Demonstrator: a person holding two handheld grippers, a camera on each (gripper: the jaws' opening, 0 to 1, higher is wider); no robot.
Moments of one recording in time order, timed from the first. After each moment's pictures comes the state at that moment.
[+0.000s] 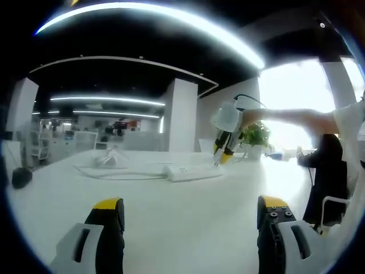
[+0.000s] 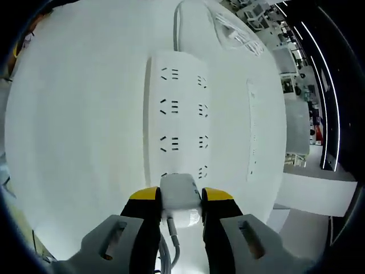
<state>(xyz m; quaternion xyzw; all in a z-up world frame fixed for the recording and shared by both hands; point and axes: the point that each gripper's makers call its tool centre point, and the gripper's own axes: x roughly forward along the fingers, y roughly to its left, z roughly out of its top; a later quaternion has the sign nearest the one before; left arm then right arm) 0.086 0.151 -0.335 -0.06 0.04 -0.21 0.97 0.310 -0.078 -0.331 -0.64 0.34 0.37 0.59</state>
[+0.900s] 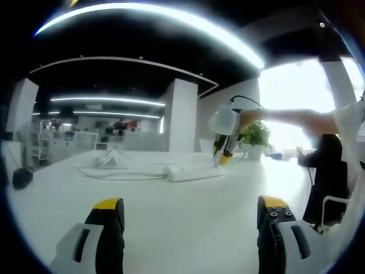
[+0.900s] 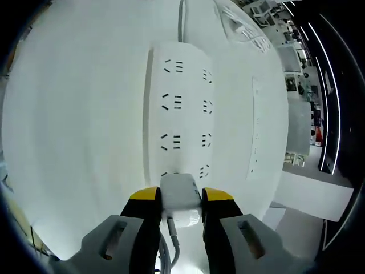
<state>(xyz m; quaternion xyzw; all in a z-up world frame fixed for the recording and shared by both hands) 0.085 0.151 -0.334 -0.06 0.04 -0.21 0.97 0.312 -0.081 -0.336 -0.66 0.35 0.36 0.56</state>
